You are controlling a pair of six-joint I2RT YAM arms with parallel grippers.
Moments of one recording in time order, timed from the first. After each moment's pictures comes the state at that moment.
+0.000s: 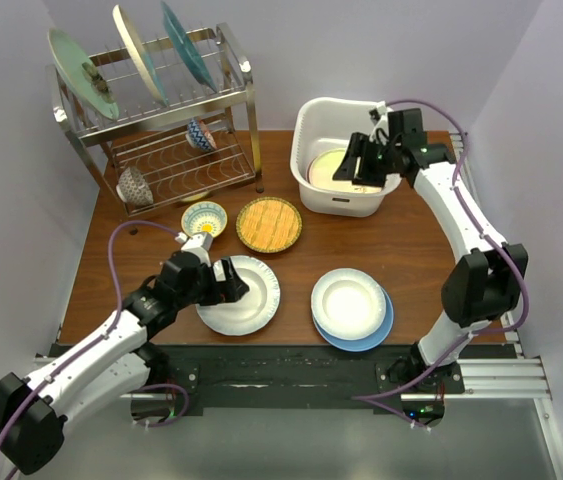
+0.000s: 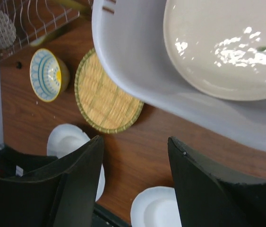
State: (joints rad) left arm -0.58 0.79 0.41 -0.29 0.04 -0.68; right arm 0.21 1.69 1.63 -0.71 -0.36 0.38
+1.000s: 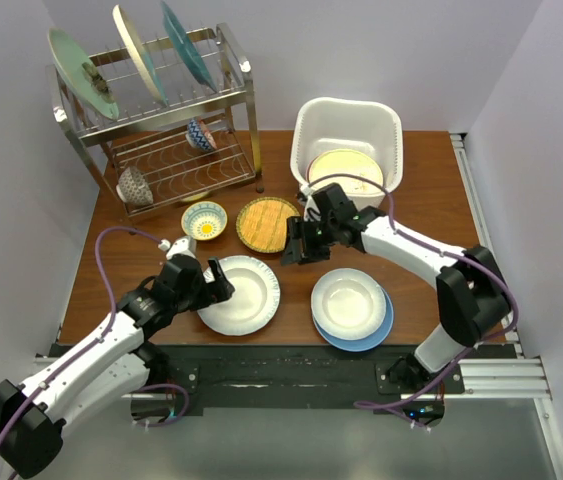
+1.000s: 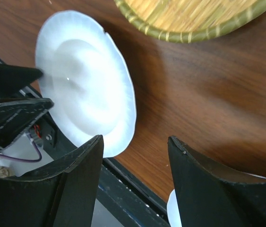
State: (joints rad) left arm -0.58 0.76 0.44 -0.50 -0.14 -0.81; right arm 0.62 1.61 1.14 -0.45 -0.39 0.52
